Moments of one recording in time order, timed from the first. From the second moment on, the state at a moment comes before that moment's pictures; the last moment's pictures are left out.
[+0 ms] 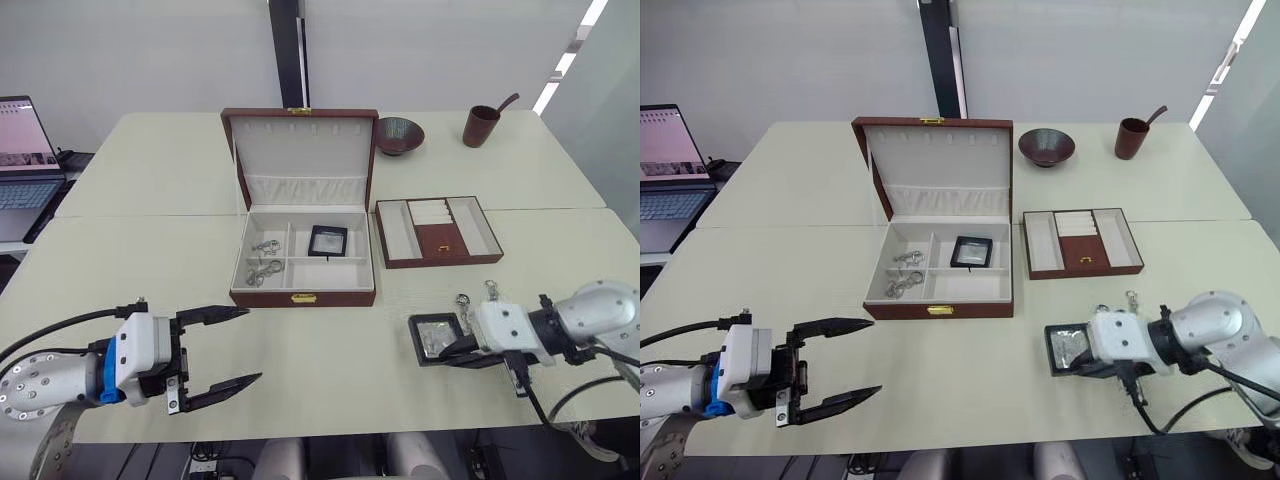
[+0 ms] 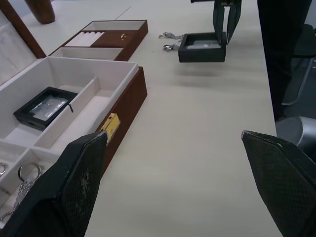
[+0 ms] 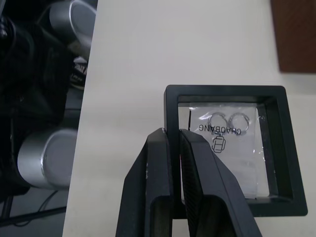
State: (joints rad) left arm 0.34 0.80 0.39 -0.46 -0.58 0.08 -1.22; right arm -0.23 -1.10 0.11 -0.53 0.39 0.49 1.32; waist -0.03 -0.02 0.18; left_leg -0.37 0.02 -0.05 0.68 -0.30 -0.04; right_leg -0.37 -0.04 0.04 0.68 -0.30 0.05
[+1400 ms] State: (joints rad) left arm 0.08 1.03 0.50 -0.41 -0.81 0.52 -1.15; right arm -0.96 -0.52 0.54 0.03 0.17 0.70 1.20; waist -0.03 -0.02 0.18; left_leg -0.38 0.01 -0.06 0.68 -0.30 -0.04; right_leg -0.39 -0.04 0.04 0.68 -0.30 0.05
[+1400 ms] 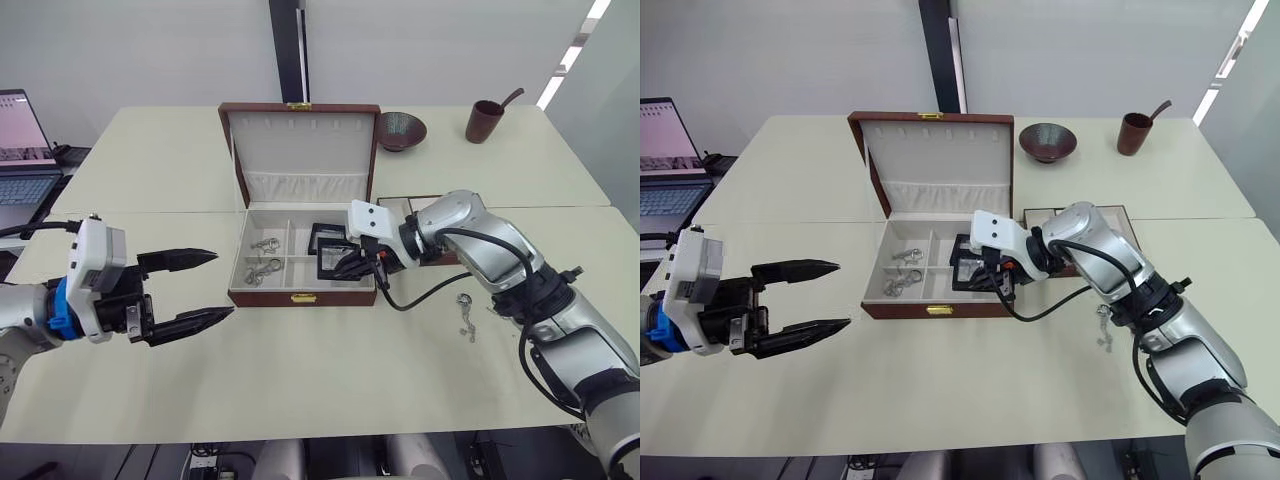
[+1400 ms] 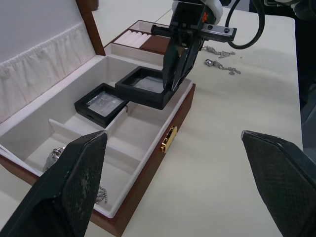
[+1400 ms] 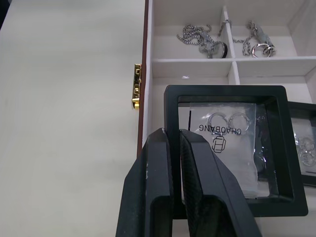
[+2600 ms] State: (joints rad) left arm 0.17 0.92 0.60 -0.39 -0.69 0.52 -1.06; right arm -0.88 -0.62 0.30 -0.05 0.22 0.57 1.23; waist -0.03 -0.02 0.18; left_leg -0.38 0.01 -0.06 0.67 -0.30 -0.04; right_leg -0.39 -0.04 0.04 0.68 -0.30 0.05
